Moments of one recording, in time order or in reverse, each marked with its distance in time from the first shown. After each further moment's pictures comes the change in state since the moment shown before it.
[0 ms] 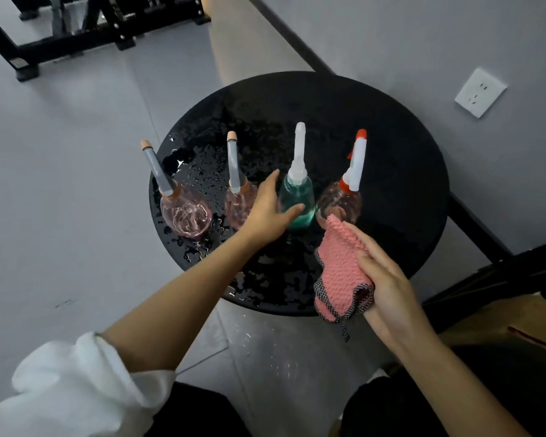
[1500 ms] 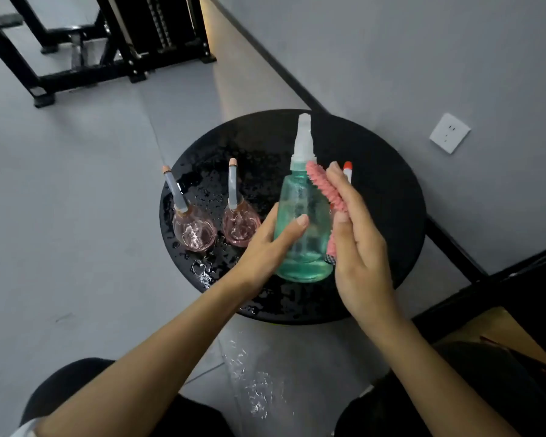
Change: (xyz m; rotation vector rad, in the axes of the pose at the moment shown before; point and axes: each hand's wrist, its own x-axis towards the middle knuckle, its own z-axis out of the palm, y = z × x) left_hand -0.101 0.083 -0.033 -0.611 -0.105 0.123; right_hand -0.026 -0.062 0.069 -0.600 -0.041 -0.742
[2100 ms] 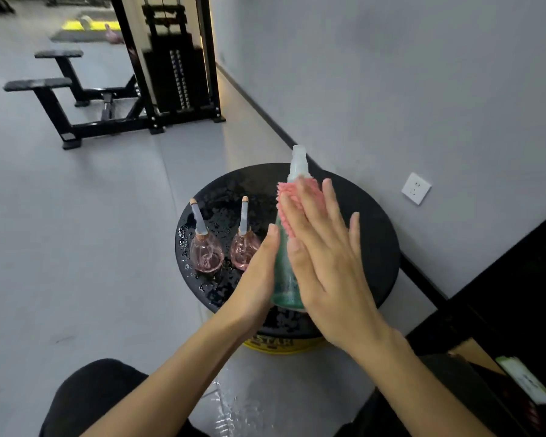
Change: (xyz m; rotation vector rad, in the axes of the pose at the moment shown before) left_hand -0.094 0.084 0.027 -0.177 0.006 0.036; right_hand -0.036 -0.108 0.000 -0.634 -0.150 -0.284
